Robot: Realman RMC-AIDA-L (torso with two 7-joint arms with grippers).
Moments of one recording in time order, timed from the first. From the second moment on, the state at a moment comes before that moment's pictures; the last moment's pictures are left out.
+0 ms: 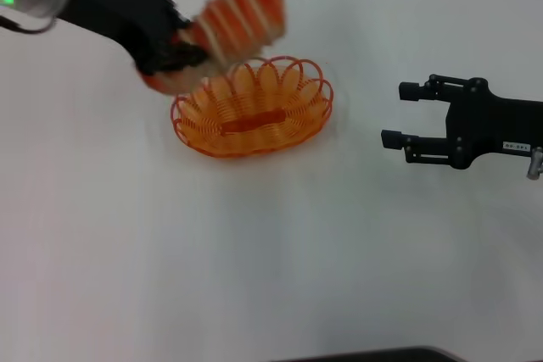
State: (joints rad) left arm -0.78 -2.16 1.07 1.34 2.51 1.65 -1.90; right arm 0.32 2.08 -0.66 -0.71 -1.97 -1.58 1.11
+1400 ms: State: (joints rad) left arm -0.67 -2.16 1.18 1.14 2.33 1.33 -1.90; right arm 0.31 2.09 -0.65 -0.71 -1.96 -1.61 1.11
